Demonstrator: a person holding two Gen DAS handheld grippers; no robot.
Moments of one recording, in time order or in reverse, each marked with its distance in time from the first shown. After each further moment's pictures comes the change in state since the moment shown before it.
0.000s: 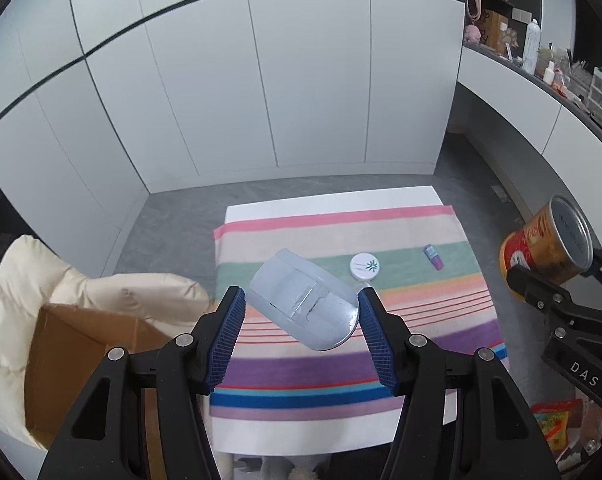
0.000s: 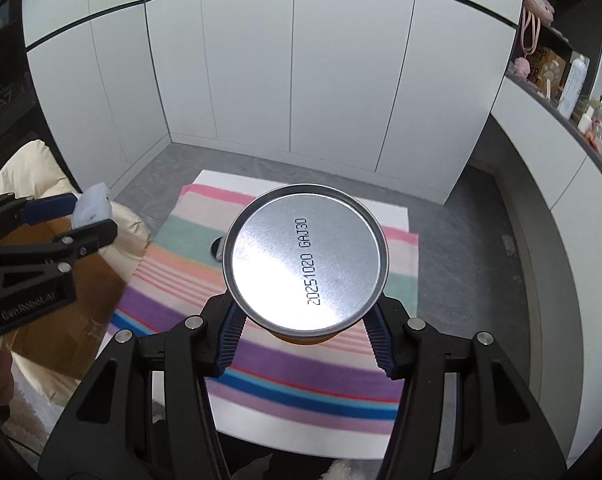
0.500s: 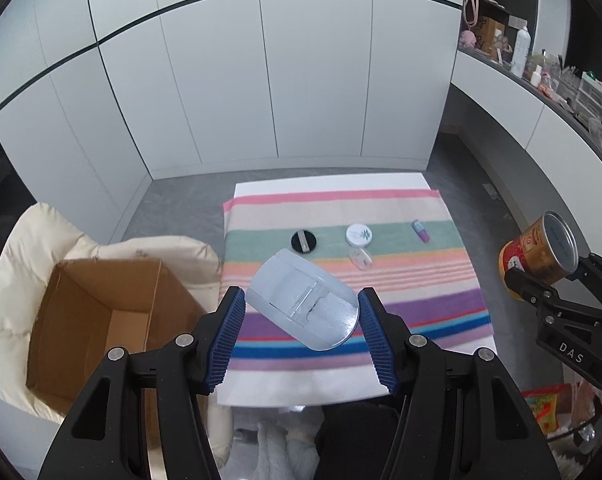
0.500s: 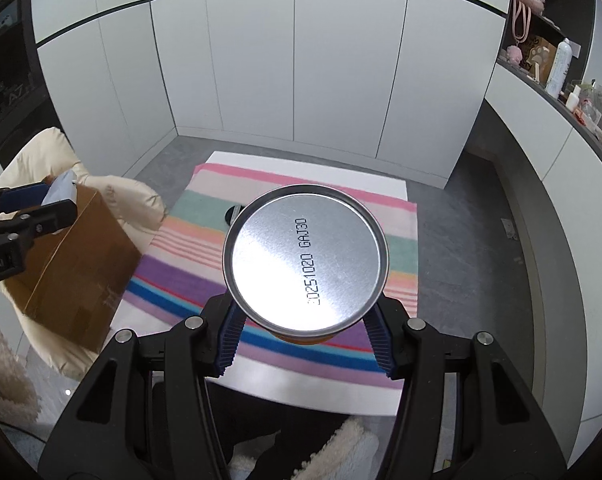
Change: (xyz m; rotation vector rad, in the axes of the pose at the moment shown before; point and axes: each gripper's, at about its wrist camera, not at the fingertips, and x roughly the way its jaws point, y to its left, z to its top) left arm -0.065 0.019 -0.059 -0.028 0.019 -0.035; right arm -0.047 0.007 -0.062 0.011 0.010 0.007
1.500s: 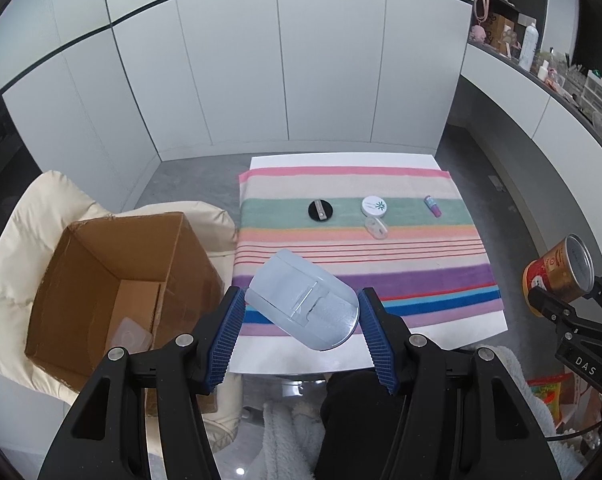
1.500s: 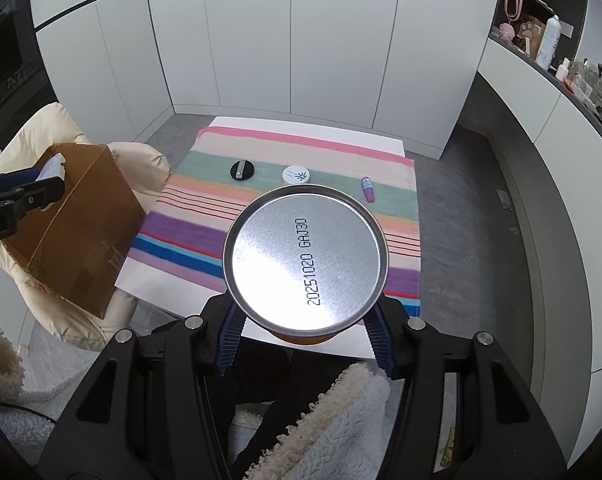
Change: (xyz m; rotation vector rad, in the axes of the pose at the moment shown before) left arm -0.005 0.033 -0.047 -0.032 0.032 0.013; right arm -0.021 0.020 -0.054 0.013 0.068 -0.024
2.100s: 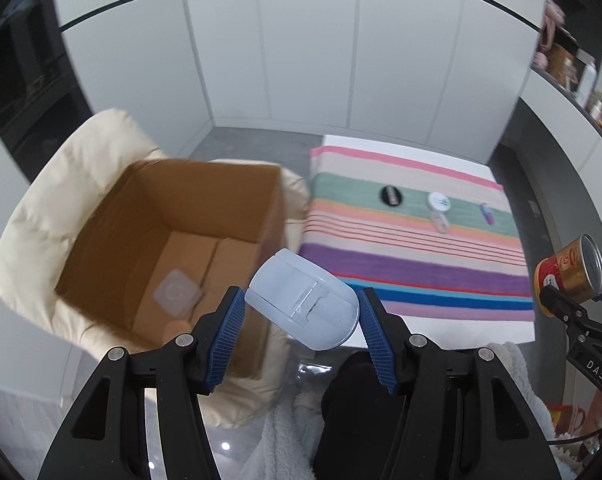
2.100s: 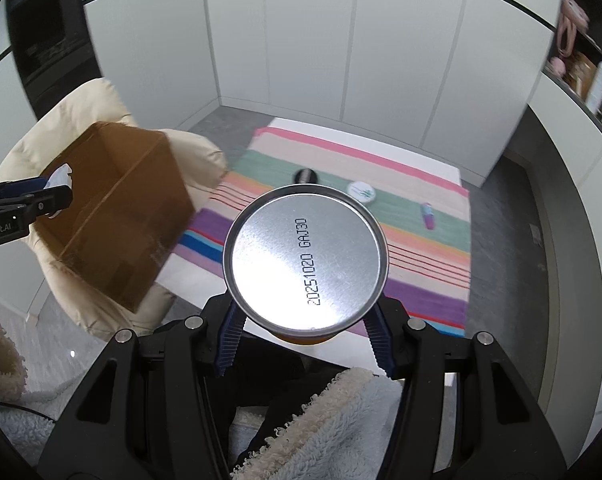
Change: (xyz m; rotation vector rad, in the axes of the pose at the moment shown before) left arm -0.013 0.094 -0.043 -0.188 0.048 0.117; right arm 0.009 0.090 0.016 -0.152 -0.021 0.123
